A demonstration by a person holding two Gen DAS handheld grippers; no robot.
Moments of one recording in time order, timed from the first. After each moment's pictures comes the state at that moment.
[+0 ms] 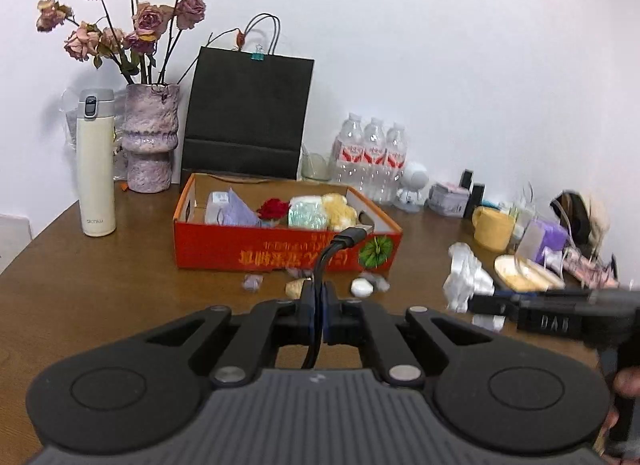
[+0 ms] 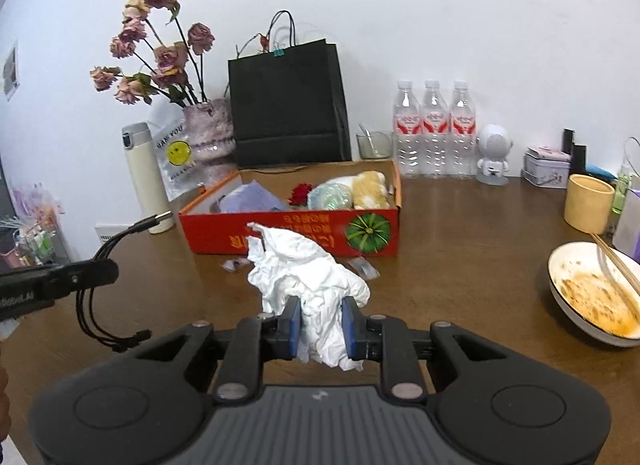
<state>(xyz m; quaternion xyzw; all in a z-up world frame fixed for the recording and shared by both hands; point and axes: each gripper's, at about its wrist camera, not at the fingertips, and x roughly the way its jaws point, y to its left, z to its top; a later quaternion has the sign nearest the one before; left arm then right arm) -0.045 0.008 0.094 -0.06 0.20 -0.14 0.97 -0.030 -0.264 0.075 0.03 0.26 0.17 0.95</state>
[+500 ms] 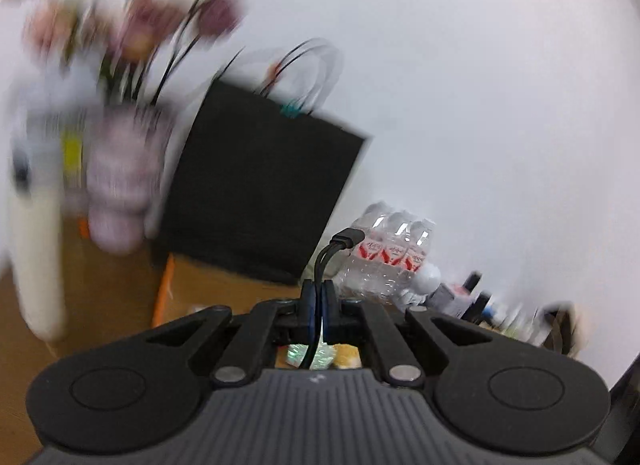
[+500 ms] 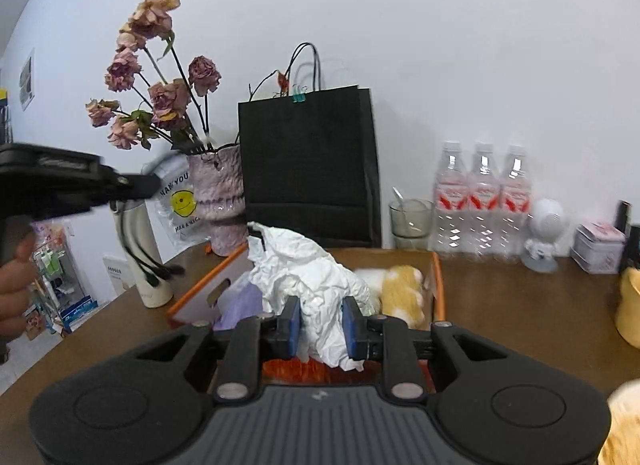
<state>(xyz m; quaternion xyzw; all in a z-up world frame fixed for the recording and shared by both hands) 0.183 0.085 0.169 -0.22 0.22 -0.16 0.94 0.121 -0.217 0.132 0.01 0.22 0.21 0.95</state>
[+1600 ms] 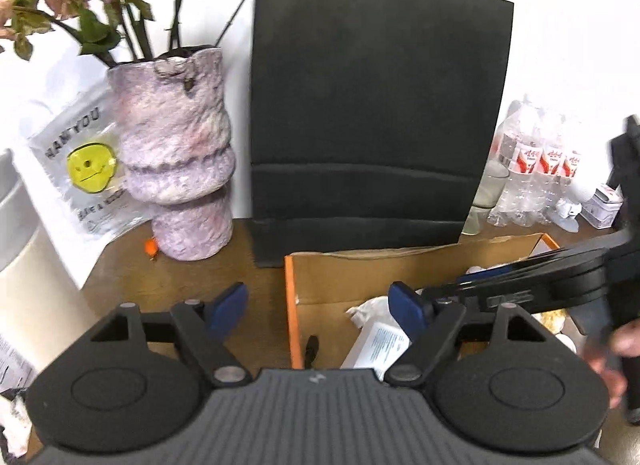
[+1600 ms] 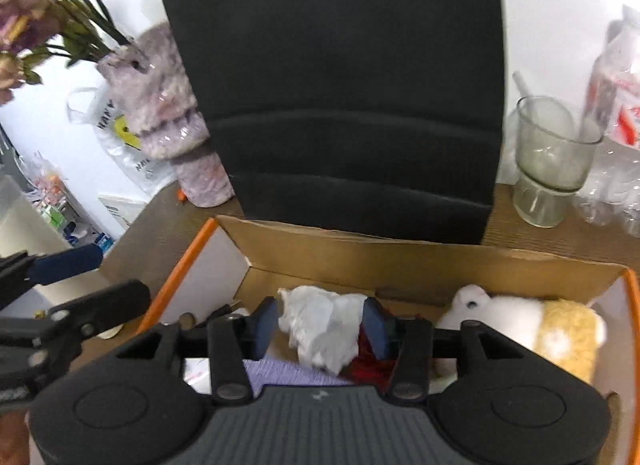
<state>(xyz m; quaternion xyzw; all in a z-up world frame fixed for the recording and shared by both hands) 0.310 0.082 0.122 0.00 0.32 -0.05 0.95 0.373 -0.098 0.072 0.03 0.43 0.25 0.87</state>
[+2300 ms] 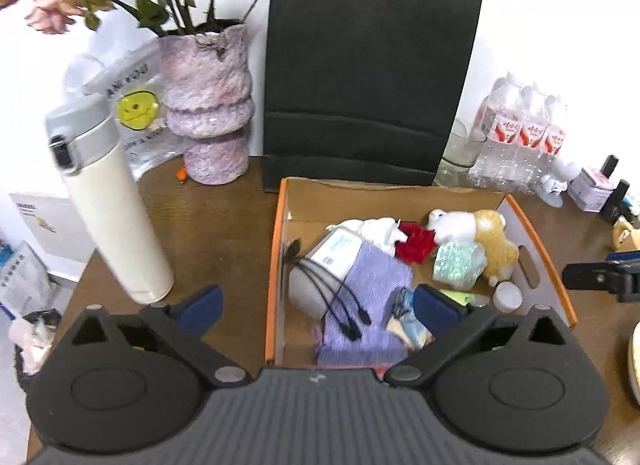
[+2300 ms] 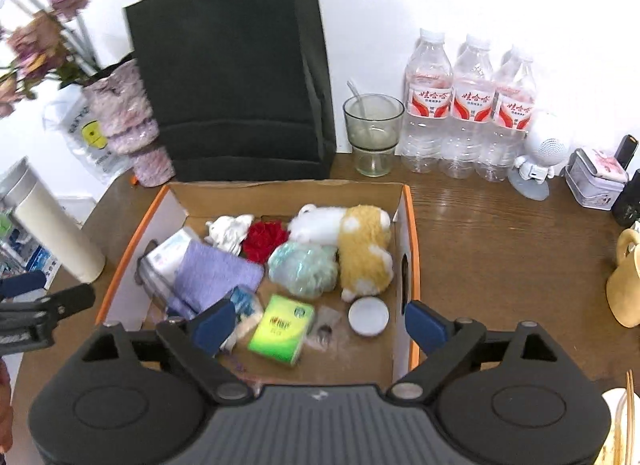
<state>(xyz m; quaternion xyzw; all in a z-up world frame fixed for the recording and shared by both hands) 0.218 0.048 0.157 -0.02 0.38 0.00 0.92 0.240 -0.201 0.153 0.00 0.44 0.14 0.89</state>
